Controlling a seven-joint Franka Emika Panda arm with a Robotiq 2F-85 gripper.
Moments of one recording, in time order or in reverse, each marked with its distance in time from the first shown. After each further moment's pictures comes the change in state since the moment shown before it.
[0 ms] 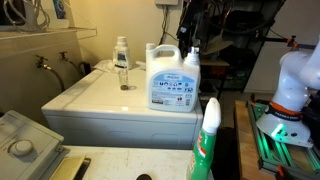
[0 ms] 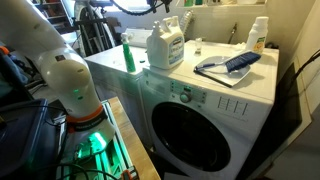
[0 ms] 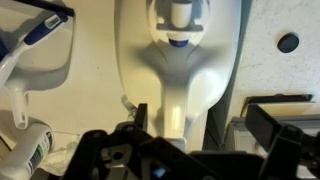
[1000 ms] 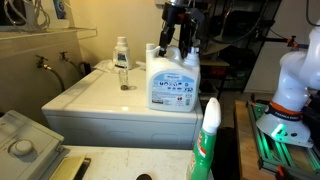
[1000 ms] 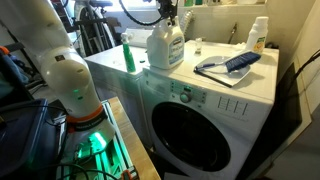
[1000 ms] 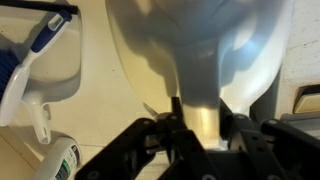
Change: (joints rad) arm -0.009 0.227 0.037 0.103 -0.202 0.060 0.278
